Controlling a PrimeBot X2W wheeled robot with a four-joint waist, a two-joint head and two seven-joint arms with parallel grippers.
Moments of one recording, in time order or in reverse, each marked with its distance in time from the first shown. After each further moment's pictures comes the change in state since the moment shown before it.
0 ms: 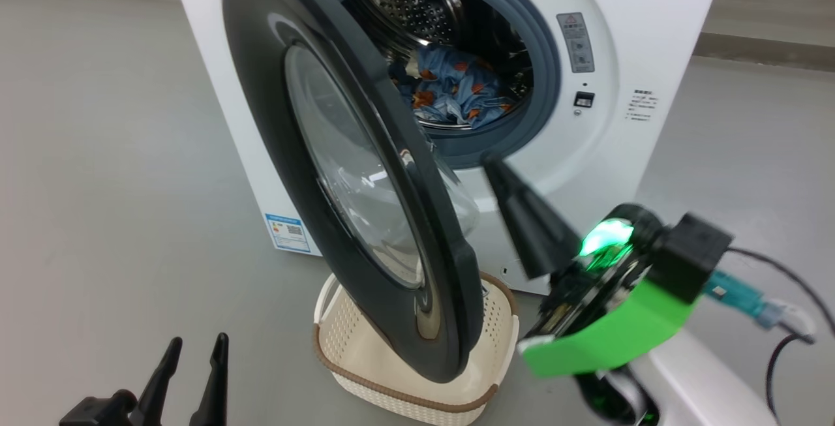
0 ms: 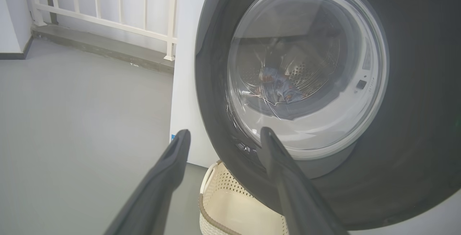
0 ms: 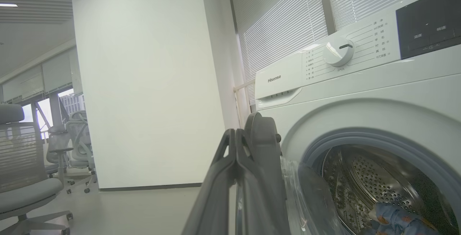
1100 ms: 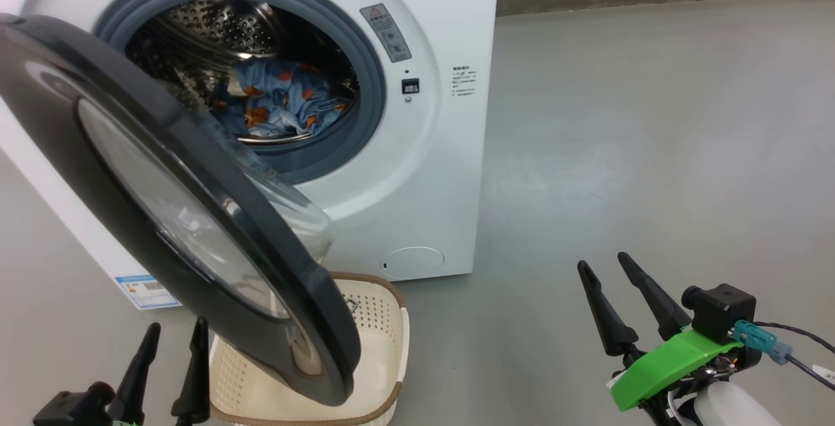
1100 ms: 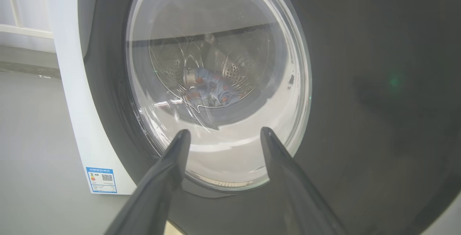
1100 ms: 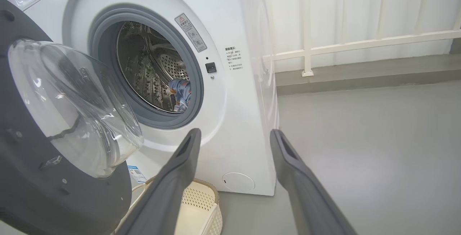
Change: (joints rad) left arm 0.000 -0.003 0.056 -0.051 0.005 0.007 0.000; right arm 0.185 -0.063 -0.179 0.430 -0.069 0.000 0.004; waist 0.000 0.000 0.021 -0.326
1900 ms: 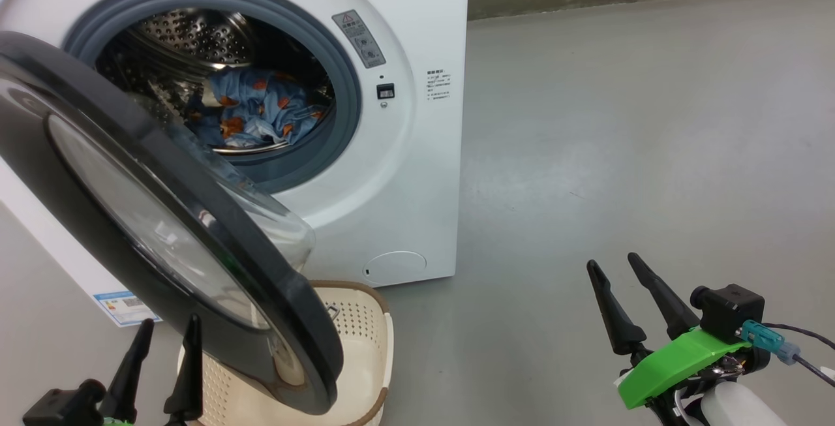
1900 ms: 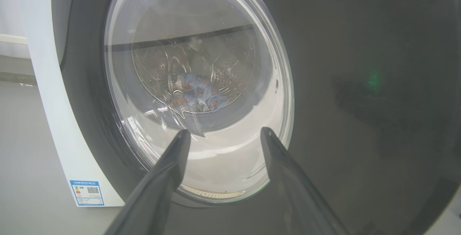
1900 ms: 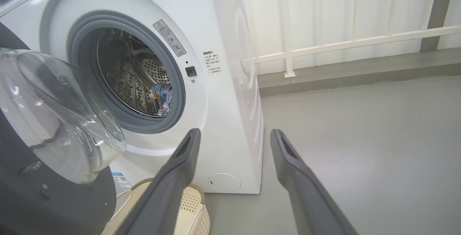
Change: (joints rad) left arm 0.000 0.026 -0.008 -0.015 -0.022 0.002 0.000; right arm 0.001 0.001 -0.016 0.013 0.000 0.000 0.000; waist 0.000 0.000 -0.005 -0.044
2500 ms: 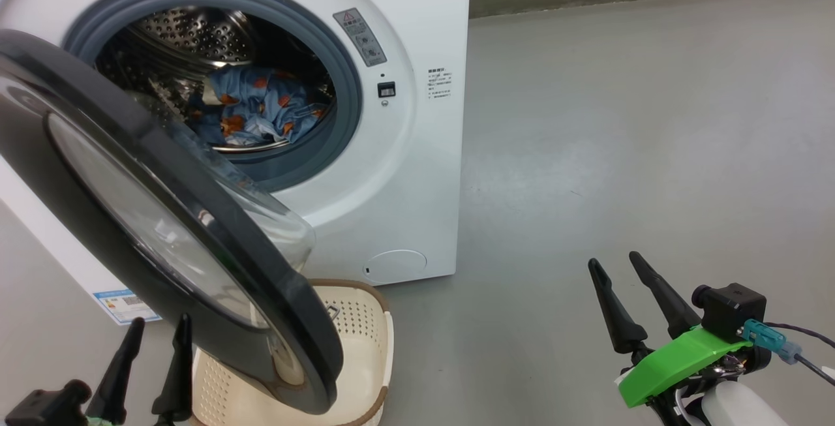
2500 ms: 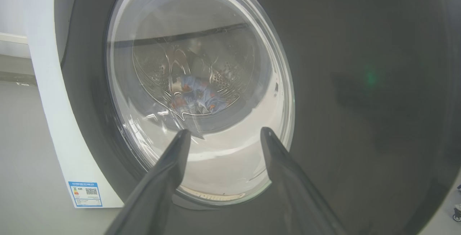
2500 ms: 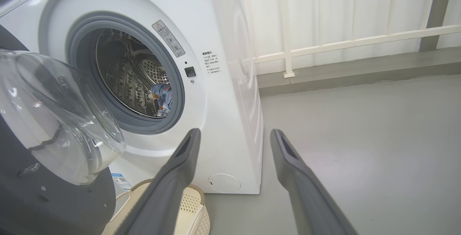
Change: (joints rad) left arm 0.016 0.043 -0.007 -0.046 -0.059 0.000 0.012; right arm 0.000 0.002 -0.007 -0.001 0.000 0.000 0.000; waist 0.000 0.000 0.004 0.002
